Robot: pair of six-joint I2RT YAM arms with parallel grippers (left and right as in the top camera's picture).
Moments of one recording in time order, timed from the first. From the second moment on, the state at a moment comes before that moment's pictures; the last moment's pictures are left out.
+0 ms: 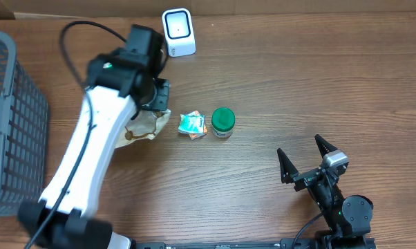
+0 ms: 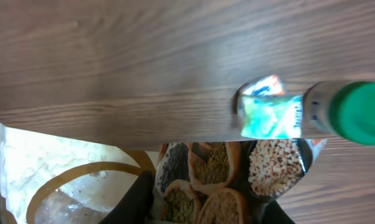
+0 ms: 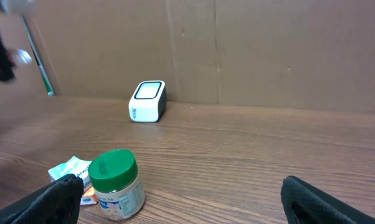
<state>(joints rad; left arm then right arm) -0.30 1.67 1.68 -1.28 -0.14 -0.19 0.09 0.01 0.02 -0.01 -0.28 0.09</state>
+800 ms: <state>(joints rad) -0.32 1.97 1.66 -1.26 -0.15 -0.94 0.09 0.01 0.02 -0.01 -0.28 0.09</state>
